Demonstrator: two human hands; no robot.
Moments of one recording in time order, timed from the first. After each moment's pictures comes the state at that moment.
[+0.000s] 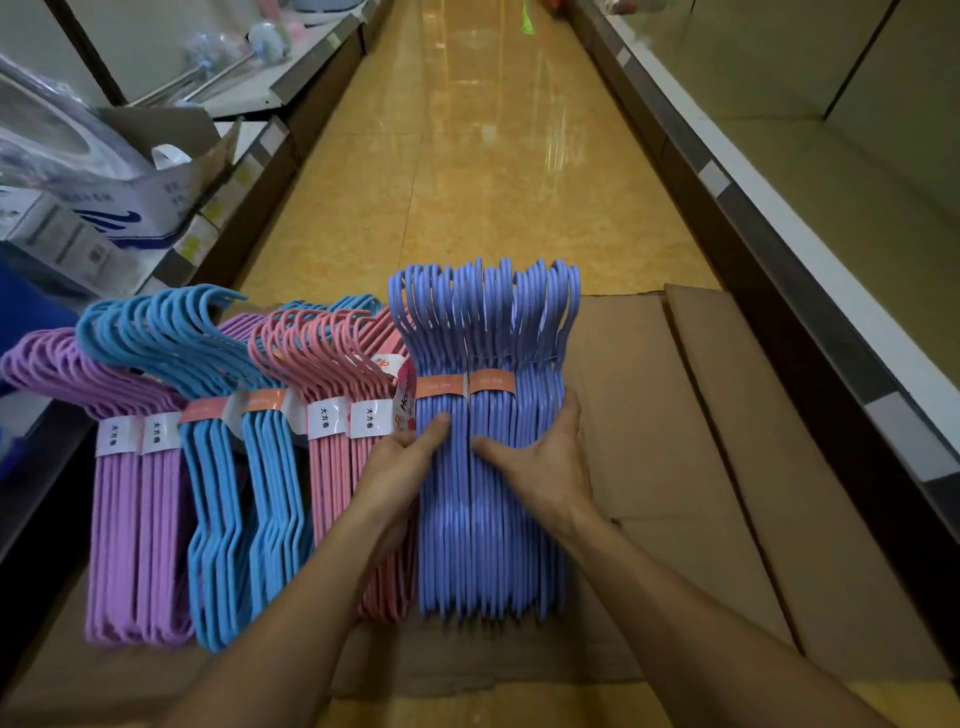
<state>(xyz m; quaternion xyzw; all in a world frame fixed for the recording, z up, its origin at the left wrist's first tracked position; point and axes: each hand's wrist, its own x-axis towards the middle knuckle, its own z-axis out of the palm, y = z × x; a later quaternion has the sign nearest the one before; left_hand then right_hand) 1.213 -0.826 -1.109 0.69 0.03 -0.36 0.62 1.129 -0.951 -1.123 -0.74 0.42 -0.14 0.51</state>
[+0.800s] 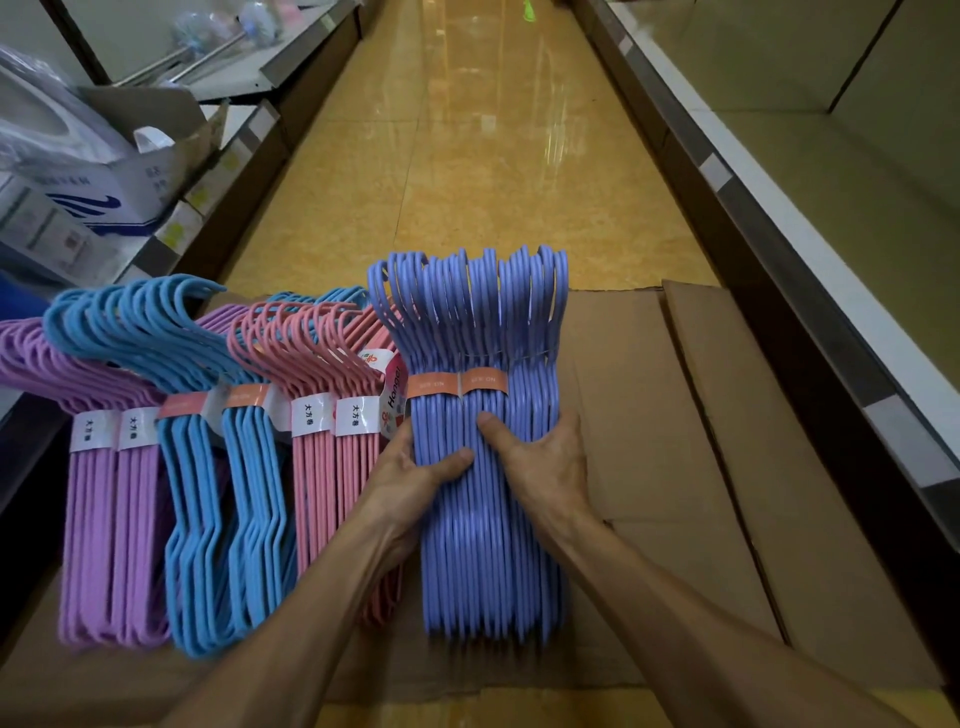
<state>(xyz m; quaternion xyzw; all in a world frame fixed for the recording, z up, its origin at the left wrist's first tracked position) 1.200 -0.832 -1.123 0.60 -0.01 -0.39 0.70 1.126 -0.951 -1.117 -0.66 0.45 -0.18 0.57</state>
